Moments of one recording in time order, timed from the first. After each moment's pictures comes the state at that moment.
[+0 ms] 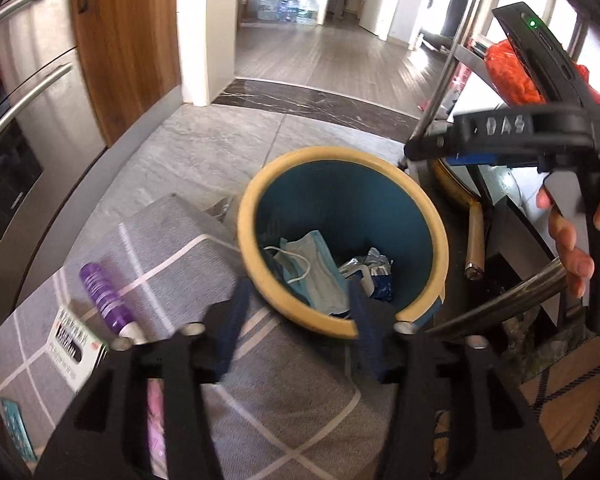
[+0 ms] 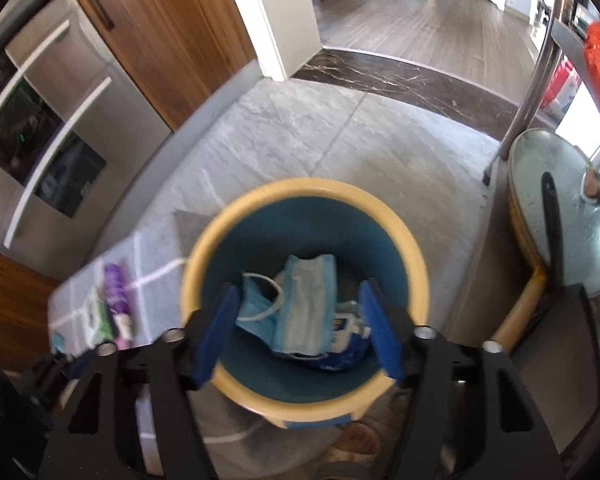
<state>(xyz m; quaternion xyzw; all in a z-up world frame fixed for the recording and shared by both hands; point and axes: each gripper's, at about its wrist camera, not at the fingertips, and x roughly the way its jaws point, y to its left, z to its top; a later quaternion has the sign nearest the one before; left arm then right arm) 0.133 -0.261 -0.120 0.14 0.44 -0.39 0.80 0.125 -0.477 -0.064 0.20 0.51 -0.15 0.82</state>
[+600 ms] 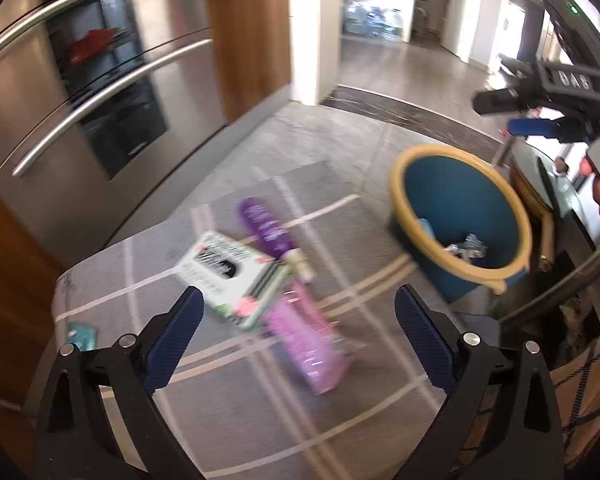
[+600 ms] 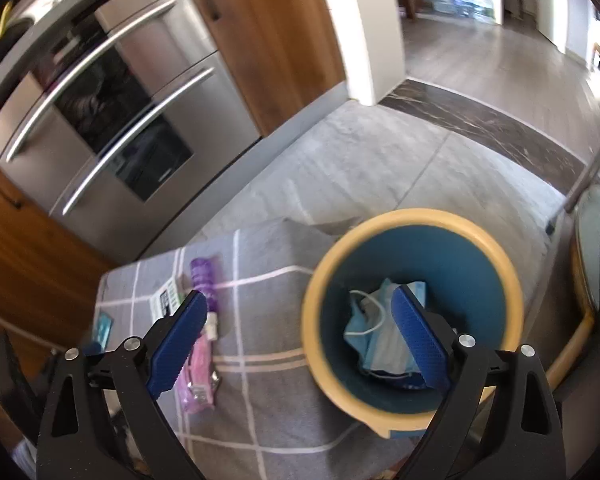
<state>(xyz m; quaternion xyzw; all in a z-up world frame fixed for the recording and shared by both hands) 0.135 -0.121 -0.114 0.13 0.42 -0.24 0.87 0.158 -0.371 -0.039 0.15 0.48 -0.04 0.86</state>
